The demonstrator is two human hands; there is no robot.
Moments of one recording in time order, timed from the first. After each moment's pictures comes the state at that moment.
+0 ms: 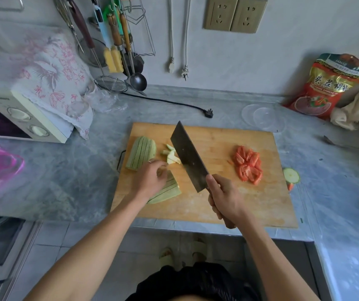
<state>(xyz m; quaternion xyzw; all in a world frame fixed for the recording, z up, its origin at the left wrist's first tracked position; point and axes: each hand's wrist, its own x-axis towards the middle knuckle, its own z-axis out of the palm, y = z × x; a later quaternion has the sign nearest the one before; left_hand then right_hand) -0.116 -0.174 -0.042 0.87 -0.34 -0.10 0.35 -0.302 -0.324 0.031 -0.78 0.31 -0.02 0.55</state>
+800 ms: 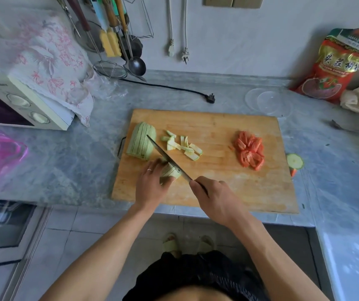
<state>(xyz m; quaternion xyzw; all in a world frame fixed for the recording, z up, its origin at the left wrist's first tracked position) -0.167 -0.153 -0.085 0.89 -0.34 0.01 0.30 -0.322 -0.291 0.040 -0.89 0.21 0.02 0.41</state>
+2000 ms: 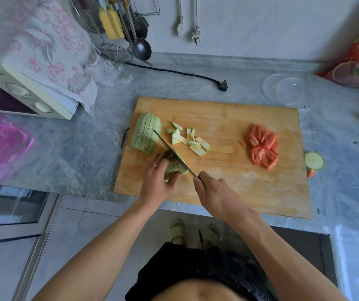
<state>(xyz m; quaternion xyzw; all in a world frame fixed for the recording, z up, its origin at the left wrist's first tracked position) -0.164 -0.165 -0.088 0.87 -0.35 0.00 0.35 -0.299 -0.316 0.006 -0.89 0.19 0.10 0.40</state>
